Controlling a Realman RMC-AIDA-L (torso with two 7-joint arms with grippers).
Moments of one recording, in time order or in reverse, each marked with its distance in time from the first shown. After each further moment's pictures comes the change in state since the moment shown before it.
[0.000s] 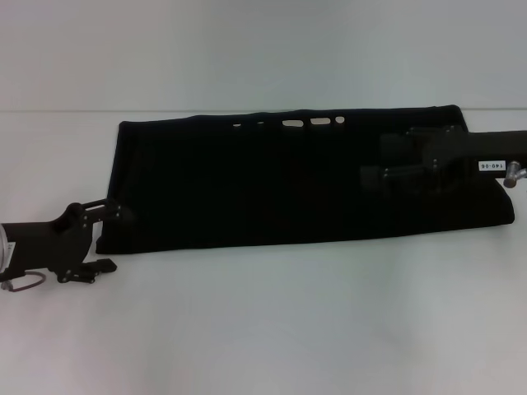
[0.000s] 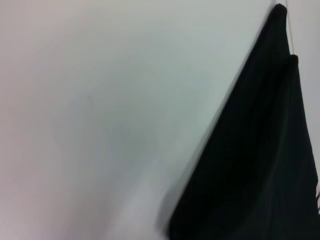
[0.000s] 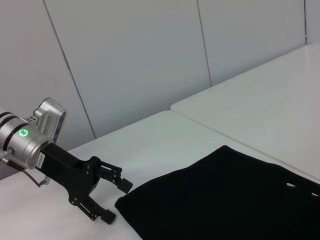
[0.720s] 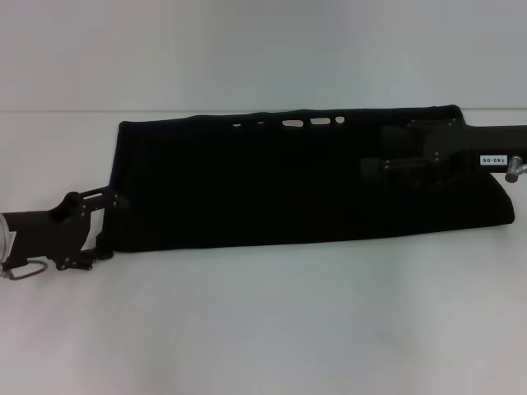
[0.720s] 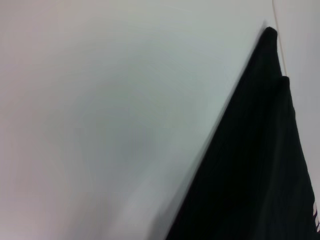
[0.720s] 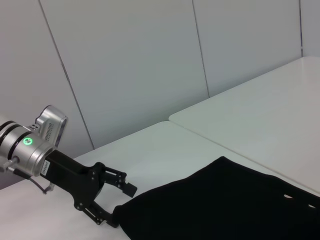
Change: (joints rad) left arm -0.012 -0.004 0.000 0.001 -0.014 -0.056 0.016; right arm -0.004 0.000 0.004 0.000 0.027 0.000 -0.010
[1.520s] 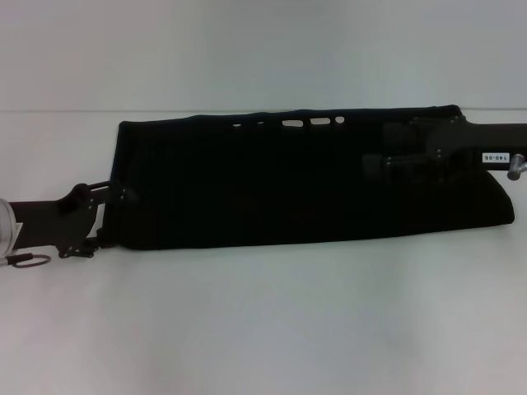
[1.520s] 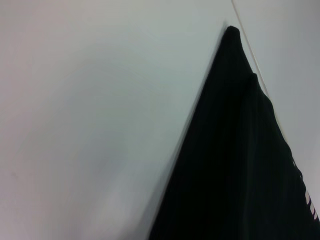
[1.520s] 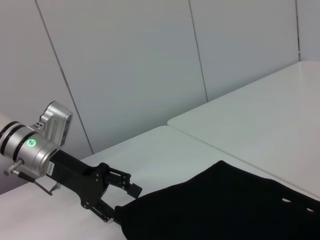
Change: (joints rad) left arm -0.026 0.002 0.010 -0.002 0.001 -0.015 0.107; right arm -0.004 -0.002 0.003 0.000 0.013 -0.002 -0.001
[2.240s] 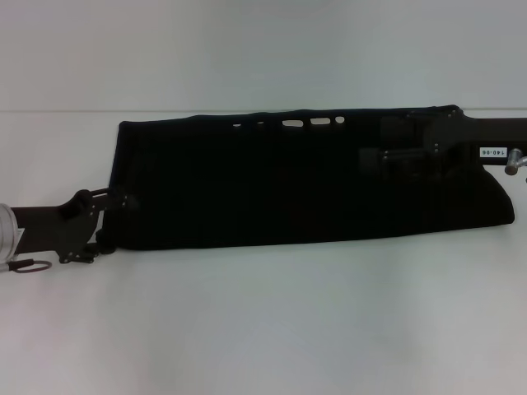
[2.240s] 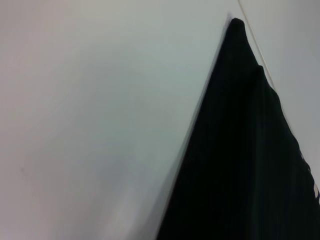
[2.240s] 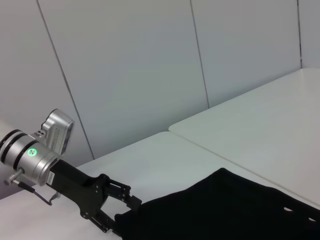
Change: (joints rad) left arm 0.001 -0.001 0.002 -0.010 0.013 -0.007 0.014; right arm 0.007 0.001 0.000 0.000 0.012 0.002 -0.005
